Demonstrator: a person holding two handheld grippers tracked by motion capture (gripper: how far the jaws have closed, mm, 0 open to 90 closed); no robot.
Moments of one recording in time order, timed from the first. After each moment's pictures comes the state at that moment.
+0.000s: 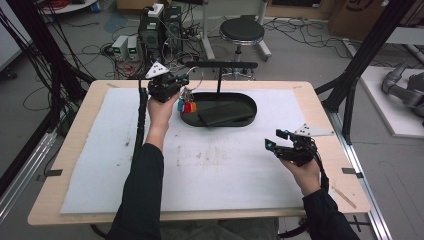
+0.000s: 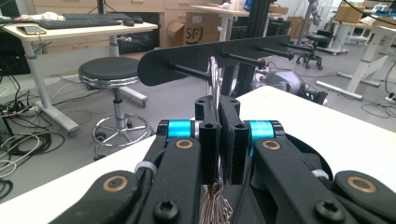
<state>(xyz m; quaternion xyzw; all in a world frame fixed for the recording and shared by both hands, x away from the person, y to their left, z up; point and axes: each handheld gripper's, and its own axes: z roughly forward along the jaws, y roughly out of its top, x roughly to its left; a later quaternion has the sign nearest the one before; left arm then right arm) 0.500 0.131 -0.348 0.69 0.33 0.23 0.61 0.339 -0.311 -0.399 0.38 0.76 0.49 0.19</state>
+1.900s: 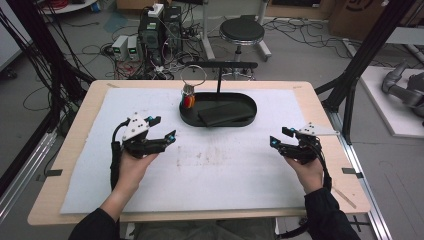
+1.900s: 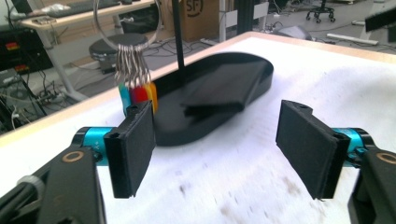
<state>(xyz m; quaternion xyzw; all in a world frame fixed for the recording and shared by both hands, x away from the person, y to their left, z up) 0.333 0.172 -0.387 0.73 0.30 0.28 0.54 0.342 -0.322 -0.397 0.39 0.75 0.48 0.22</state>
